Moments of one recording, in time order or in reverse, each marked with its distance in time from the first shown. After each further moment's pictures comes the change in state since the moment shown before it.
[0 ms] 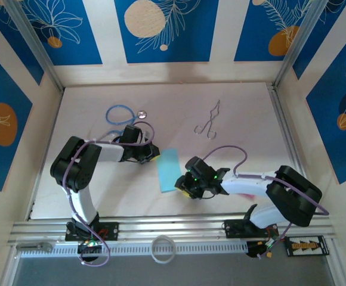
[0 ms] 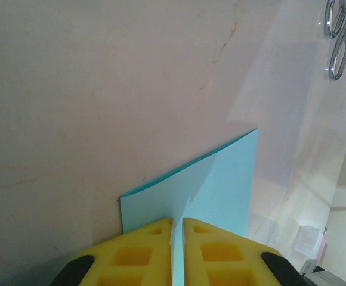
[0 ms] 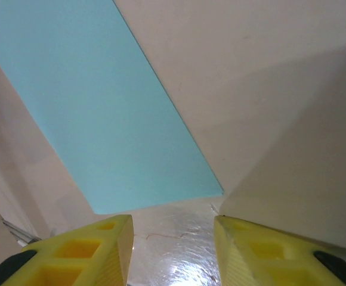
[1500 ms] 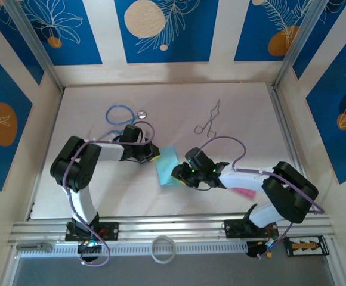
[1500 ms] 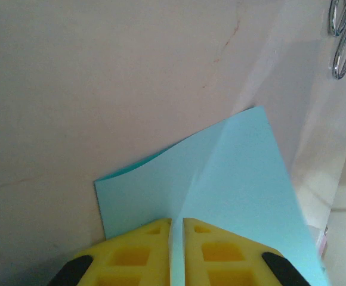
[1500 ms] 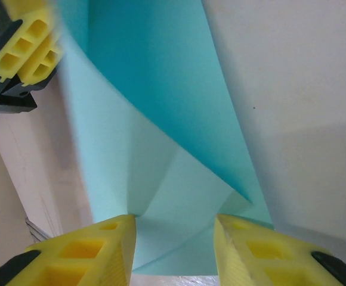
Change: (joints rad) left arm 0.000 0.001 0.014 -0.028 0.002 0.003; right arm -0.058 0.042 0.070 0.100 0.011 -0.162
